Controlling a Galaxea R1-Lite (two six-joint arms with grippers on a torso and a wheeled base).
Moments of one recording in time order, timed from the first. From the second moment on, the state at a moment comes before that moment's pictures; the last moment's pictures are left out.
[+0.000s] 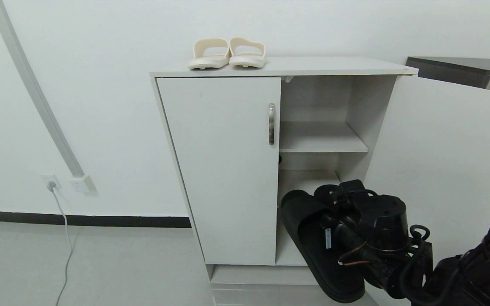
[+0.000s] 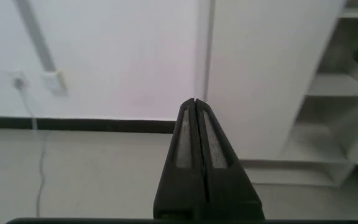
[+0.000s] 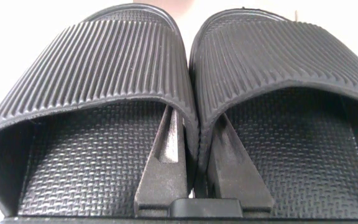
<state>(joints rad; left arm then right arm) -0.01 0.07 -0.01 -0.05 0.07 0.02 0.73 1.92 -0.60 -1.01 -0.48 0.13</state>
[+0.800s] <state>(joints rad) 0.00 0.00 0.00 0.00 -0.09 0.02 0.75 2.00 -0.65 -1.07 -0.61 0.14</state>
